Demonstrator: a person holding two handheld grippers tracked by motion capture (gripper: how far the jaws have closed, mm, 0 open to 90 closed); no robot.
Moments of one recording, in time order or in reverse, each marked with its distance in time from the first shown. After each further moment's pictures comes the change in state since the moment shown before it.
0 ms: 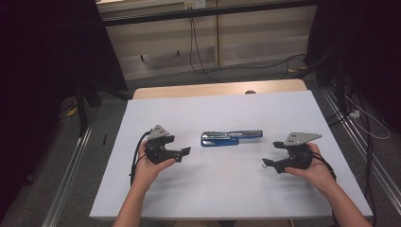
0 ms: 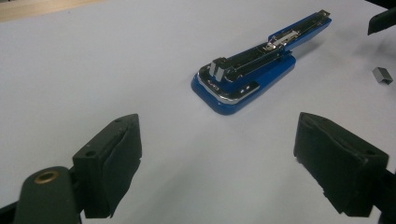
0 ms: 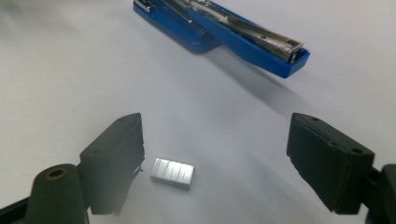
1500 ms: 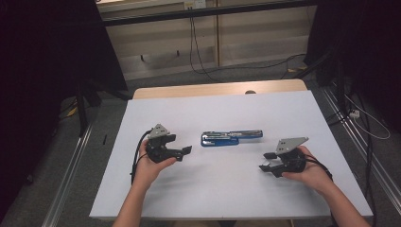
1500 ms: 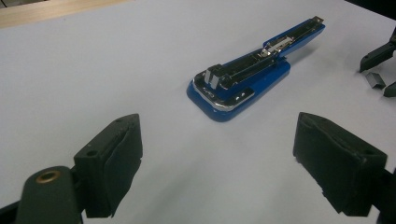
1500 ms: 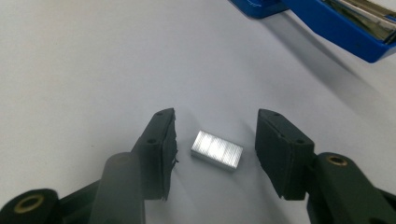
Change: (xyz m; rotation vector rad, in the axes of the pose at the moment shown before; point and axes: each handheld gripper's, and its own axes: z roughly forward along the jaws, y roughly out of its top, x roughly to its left) left arm -0.001 0.004 0.000 -0.011 -0.011 0.011; right arm 0.011 -0.001 0.014 0.125 0.120 -0.144
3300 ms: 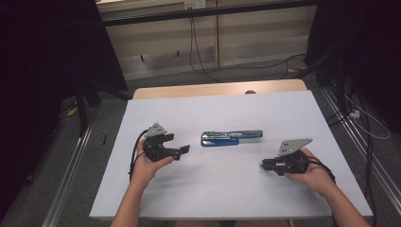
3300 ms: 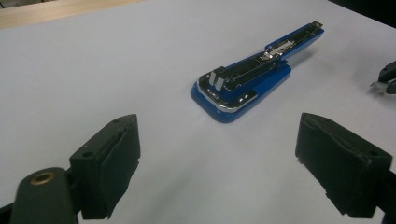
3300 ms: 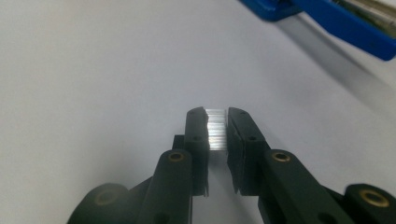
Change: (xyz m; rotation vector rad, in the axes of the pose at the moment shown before) left arm 0.009 0.000 -0.003 -0.012 -0.012 -0.012; right arm 0.006 0.000 -0.011 -0.033 0.035 0.030
